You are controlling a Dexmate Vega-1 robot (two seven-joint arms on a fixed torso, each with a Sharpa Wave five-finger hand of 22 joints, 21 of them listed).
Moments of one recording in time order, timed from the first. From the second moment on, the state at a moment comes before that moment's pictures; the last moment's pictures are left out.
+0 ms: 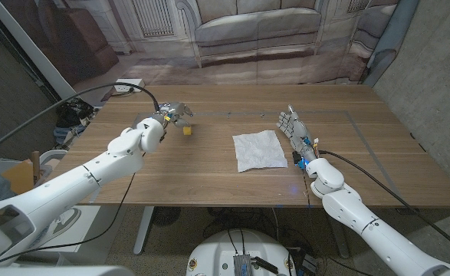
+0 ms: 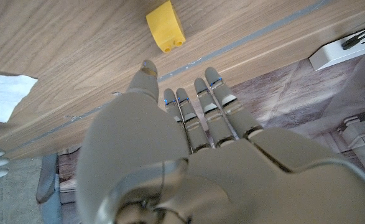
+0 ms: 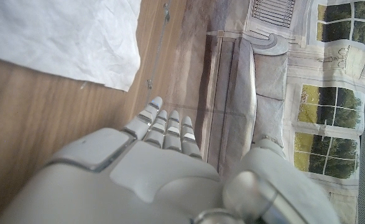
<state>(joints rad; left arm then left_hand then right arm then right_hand) 0.70 0.89 0.69 -1.80 0.59 0.45 -0.02 1.16 0.10 0.17 -0.12 0.18 0.63 -0.05 0.24 0.20 0.63 -0.12 0.20 0.21 0.61 -0.06 0.20 0.19 0.59 -0.01 0.34 0.18 -1.04 -0.49 -0.42 -1.52 0.59 0.31 -0.12 0.33 0.05 0.11 -0.04 0.20 0.15 0.11 0.19 0.18 0.14 0.13 0.20 0.18 0.09 0.08 0.18 0.18 0.20 -0.01 0.19 0.18</state>
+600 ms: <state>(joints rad) 0.67 0.85 0.73 -1.73 0.62 0.47 -0.04 1.17 0.11 0.17 -0.12 0.18 0.64 -0.05 0.24 0.20 0.64 -0.12 0.20 0.21 0.61 -0.06 0.20 0.19 0.59 -0.01 0.34 0.18 -1.05 -0.49 -0.41 -1.53 0.59 0.29 -0.13 0.33 0.05 0.11 -0.04 0.20 0.15 0.11 0.19 0.18 0.14 0.13 0.20 0.18 0.09 0.08 0.18 0.18 0.20 -0.01 0.19 0.18</state>
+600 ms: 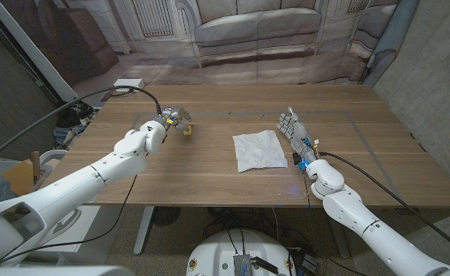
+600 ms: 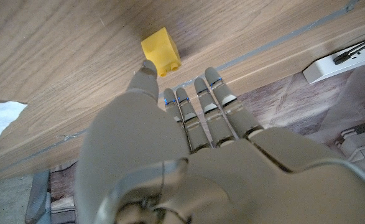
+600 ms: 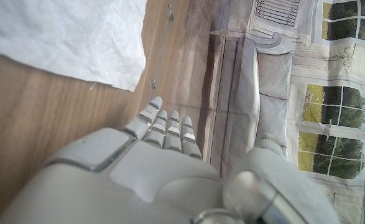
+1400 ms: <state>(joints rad) 0.63 0.79 0.77 -1.62 0.59 0.43 -0.03 1.22 0.13 0.21 -0.14 0.19 0.74 -0.05 0.26 0.21 0.74 -0.12 0.23 0.21 0.73 -0.07 0.23 0.19 0.65 -0.06 0.34 0.18 -1.03 -0.49 -0.42 -1.52 0.59 0.27 -0.13 0.33 0.05 0.11 -0.04 0.20 0.15 0.11 0.19 0.18 0.14 0.13 0.20 0.18 0.09 0.08 0.18 0.18 0.20 -0.01 0.19 0.18</state>
